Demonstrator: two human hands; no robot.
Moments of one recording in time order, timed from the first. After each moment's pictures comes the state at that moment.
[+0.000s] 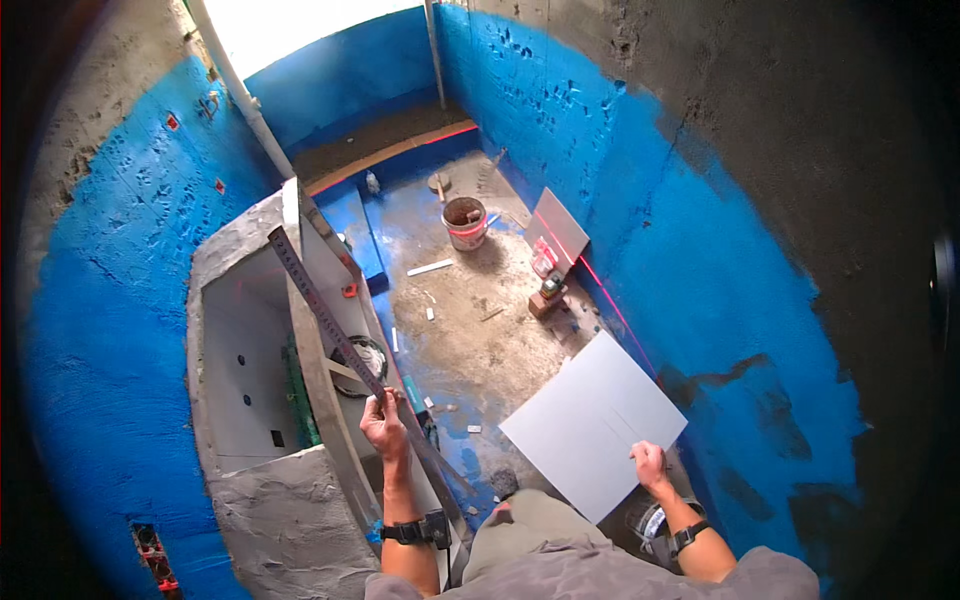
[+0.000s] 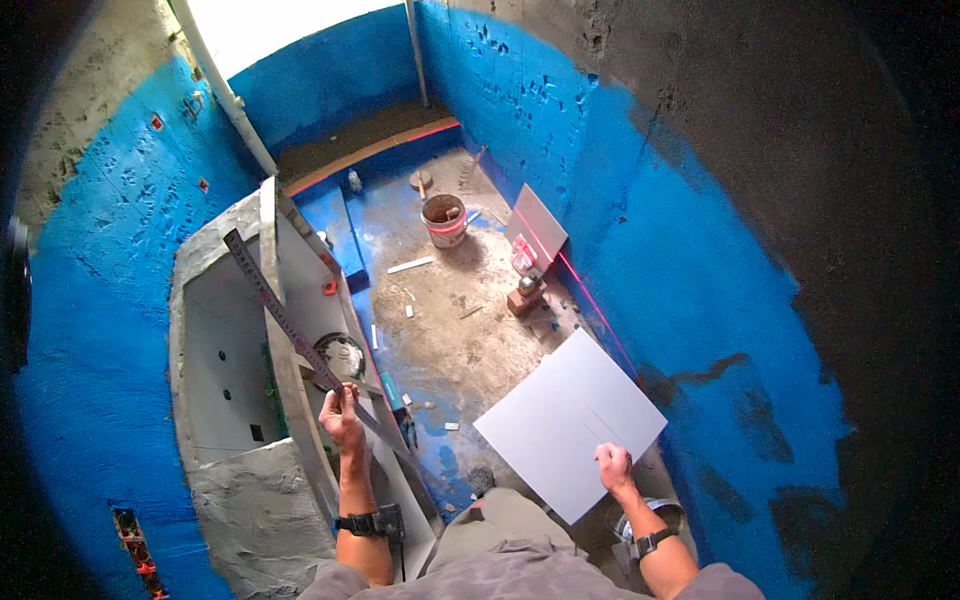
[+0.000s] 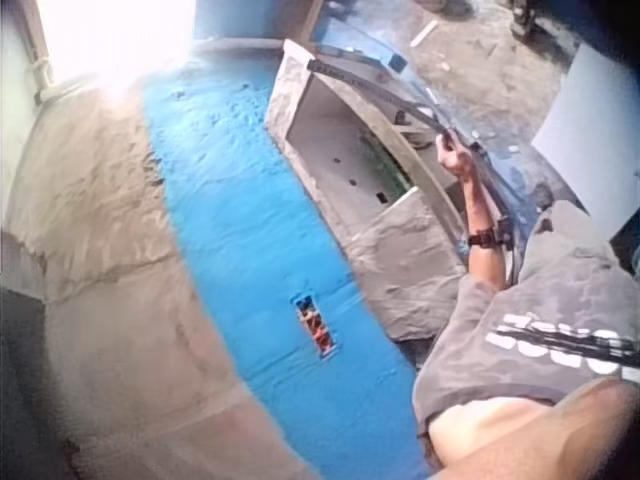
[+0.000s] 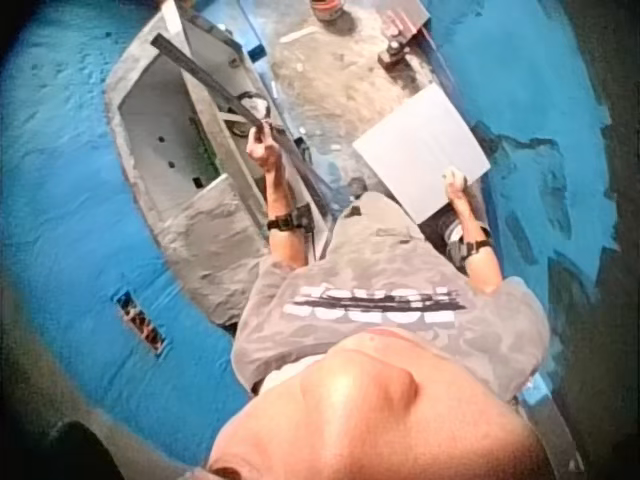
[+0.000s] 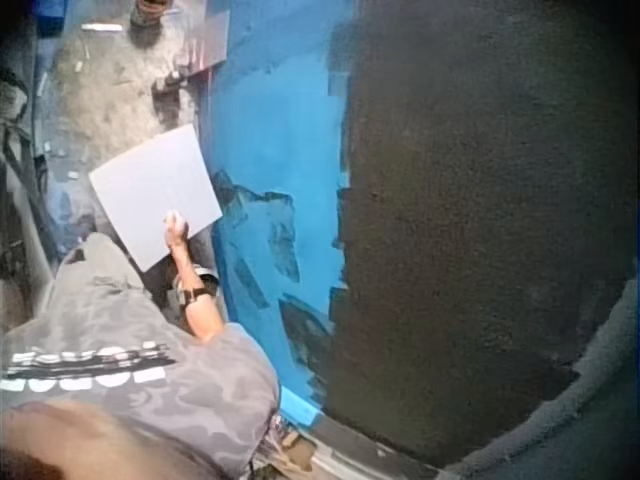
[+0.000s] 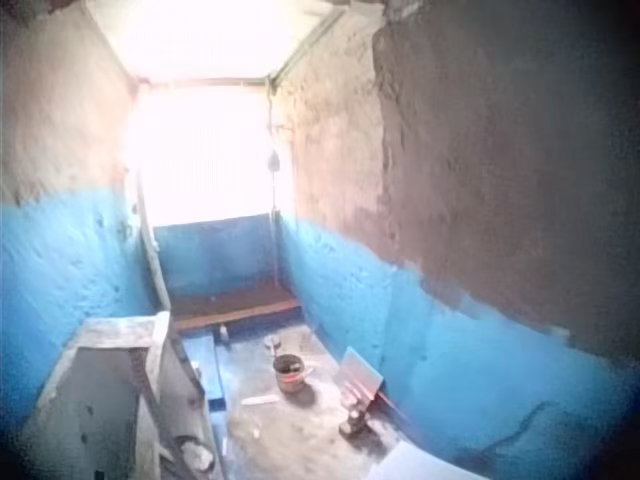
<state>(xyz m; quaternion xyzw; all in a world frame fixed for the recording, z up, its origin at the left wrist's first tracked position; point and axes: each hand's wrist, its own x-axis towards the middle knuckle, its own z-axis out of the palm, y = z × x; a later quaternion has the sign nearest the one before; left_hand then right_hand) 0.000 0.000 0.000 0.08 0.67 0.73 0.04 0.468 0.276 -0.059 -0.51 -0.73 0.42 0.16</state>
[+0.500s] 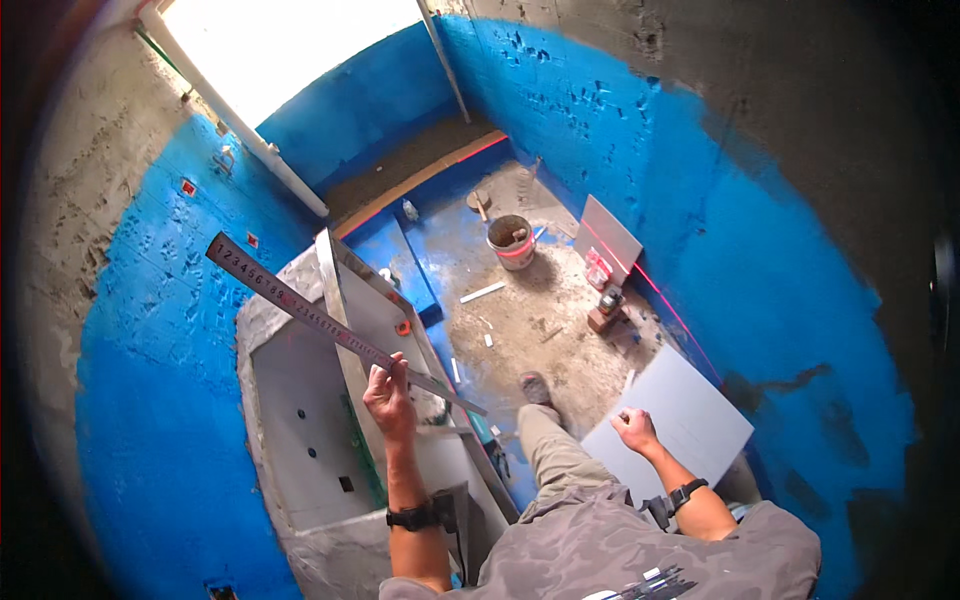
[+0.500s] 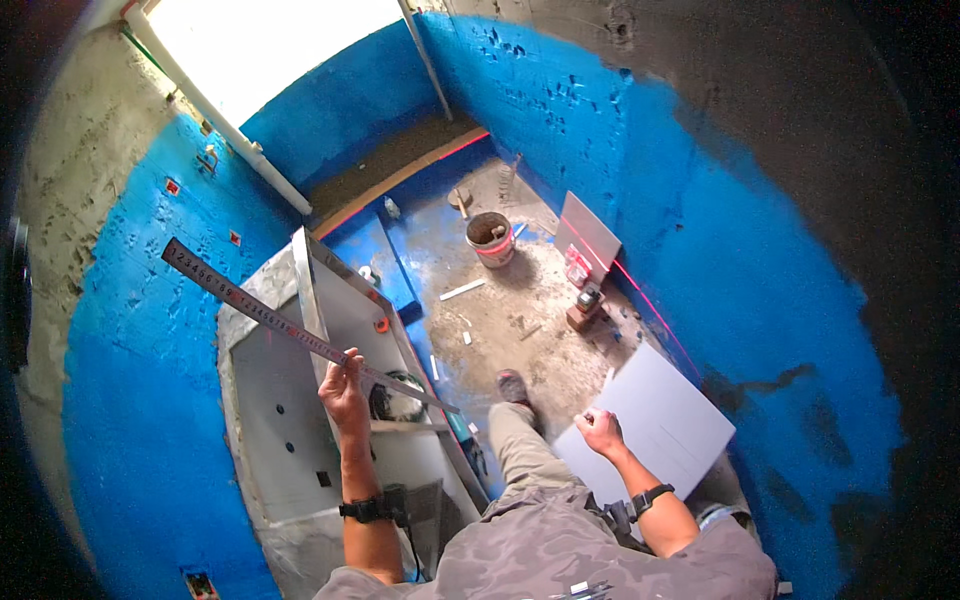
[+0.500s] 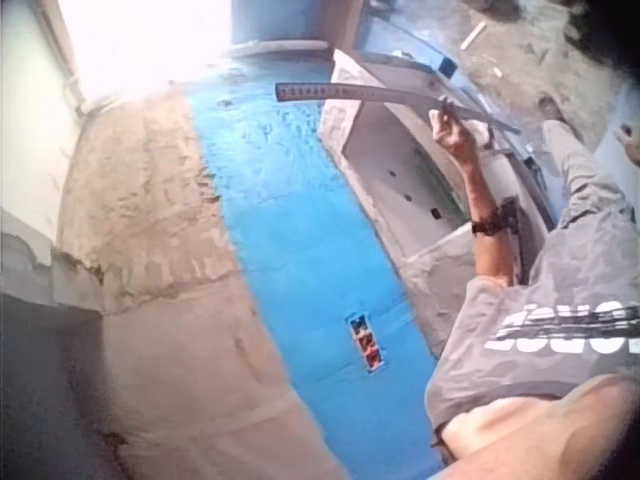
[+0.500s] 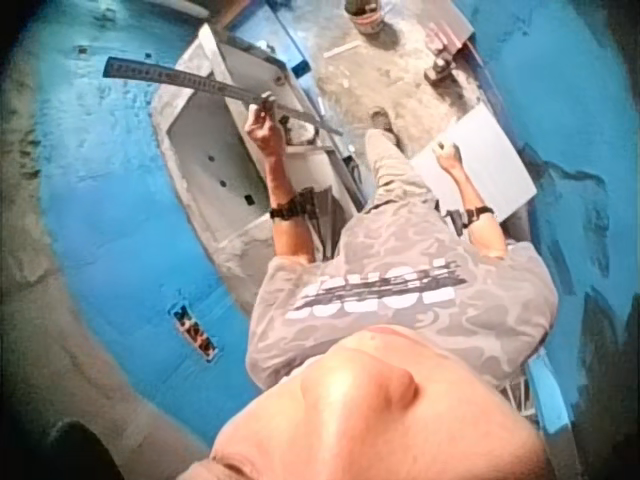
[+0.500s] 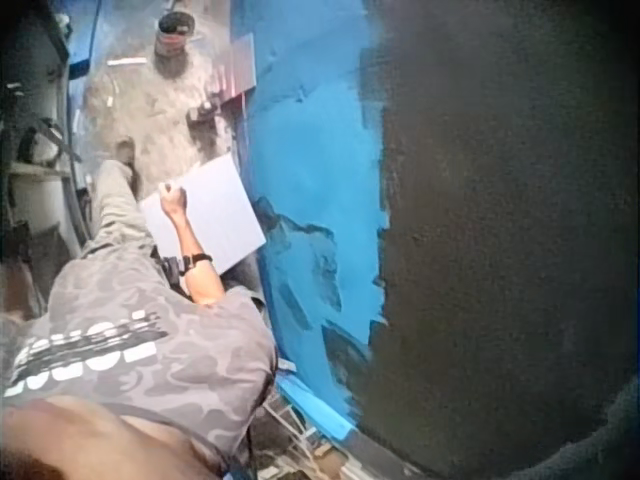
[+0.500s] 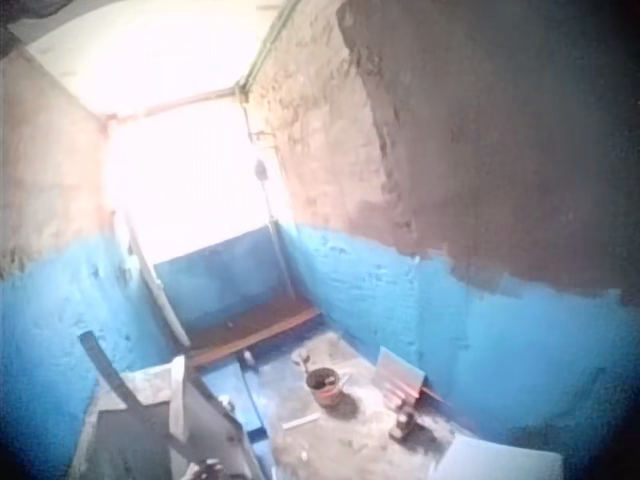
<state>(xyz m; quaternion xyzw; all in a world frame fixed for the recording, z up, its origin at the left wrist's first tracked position) -0.187 0.087 0.126 0.23 0.68 0.70 0.01 0.186 0.315 -0.096 -0.45 -0.77 0.44 0.07</state>
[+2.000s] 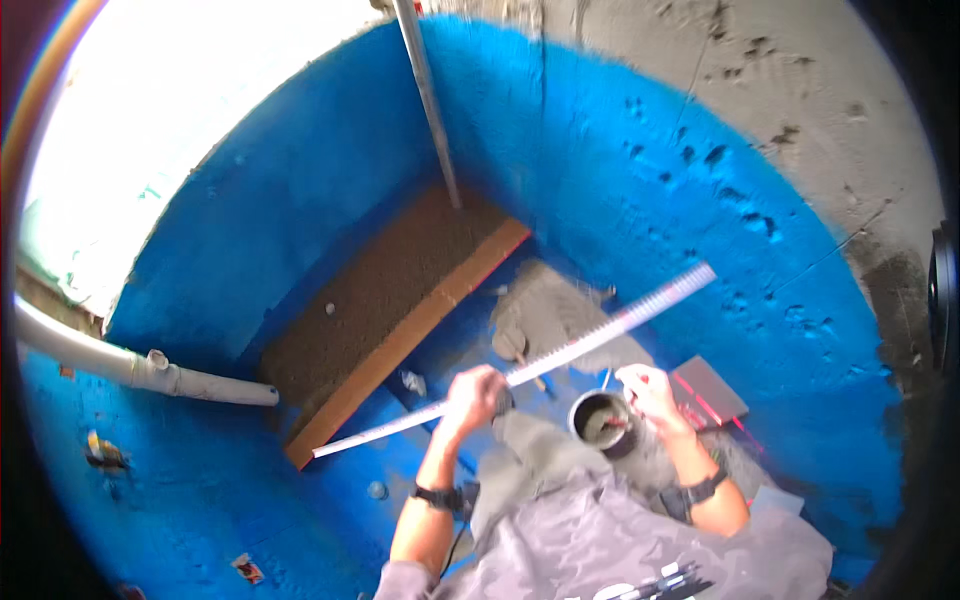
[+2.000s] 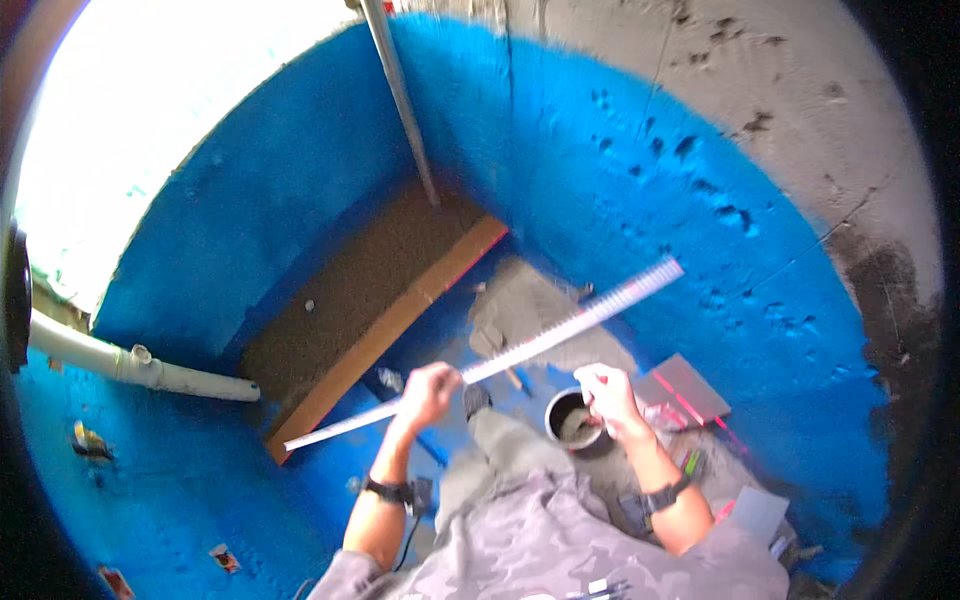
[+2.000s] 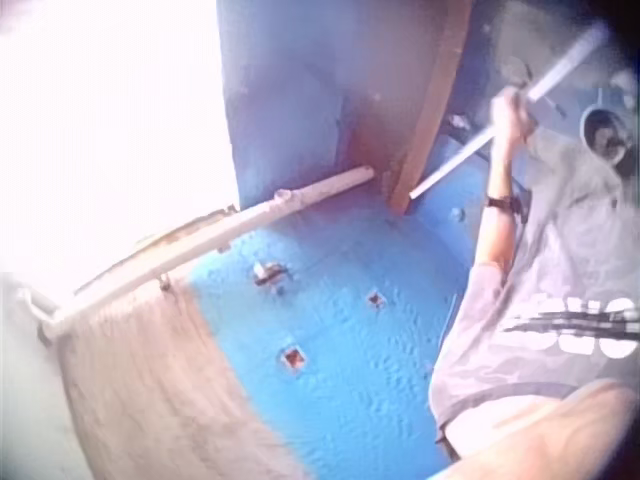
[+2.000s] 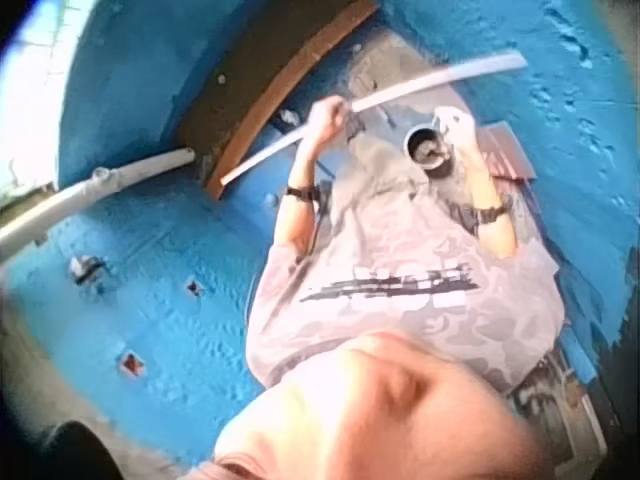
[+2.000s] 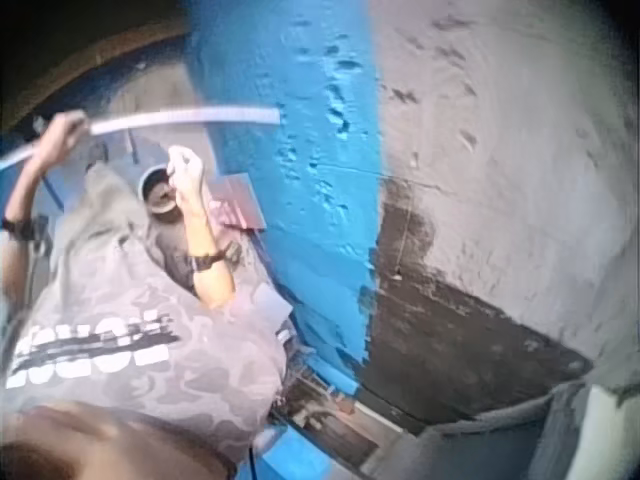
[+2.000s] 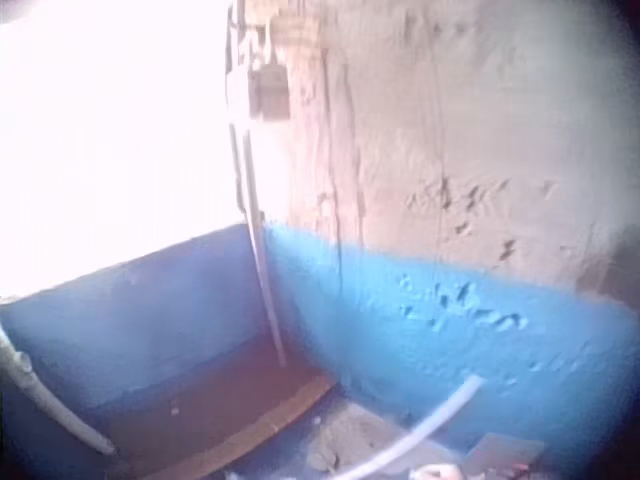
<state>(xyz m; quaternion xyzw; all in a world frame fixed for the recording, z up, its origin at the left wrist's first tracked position) -1.243 0.776 -0.045 0.61 0.67 0.33 0.25 -0.907 0.889 0.006 -0.55 -0.47 0.66 0.23</state>
